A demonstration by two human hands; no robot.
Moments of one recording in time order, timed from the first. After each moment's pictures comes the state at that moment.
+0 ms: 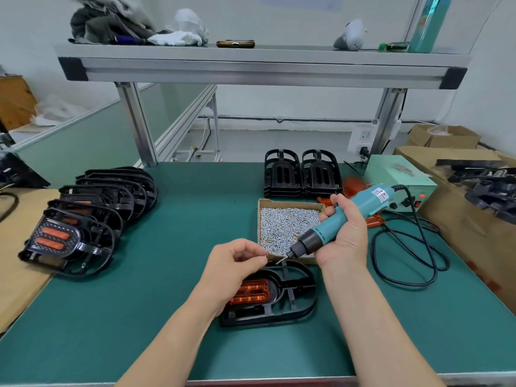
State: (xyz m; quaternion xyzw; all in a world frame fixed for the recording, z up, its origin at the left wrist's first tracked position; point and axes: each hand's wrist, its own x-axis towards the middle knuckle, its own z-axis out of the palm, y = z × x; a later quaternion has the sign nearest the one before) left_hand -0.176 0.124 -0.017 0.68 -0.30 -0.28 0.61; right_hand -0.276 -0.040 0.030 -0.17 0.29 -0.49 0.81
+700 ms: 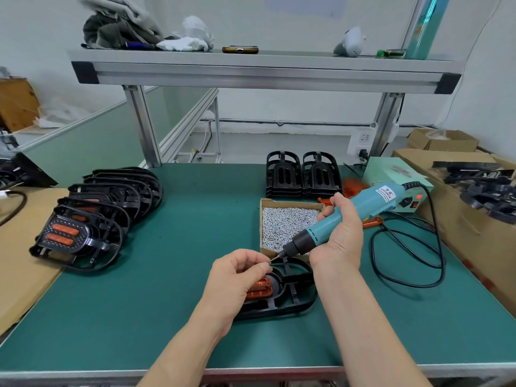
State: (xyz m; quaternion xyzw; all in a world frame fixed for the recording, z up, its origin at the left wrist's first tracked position) left_hand -0.209 0.146 -0.011 0.65 -0.24 -0.30 0.66; right_hand -0.276 -0.009 0.042 -0.20 0.30 -0.53 0.77
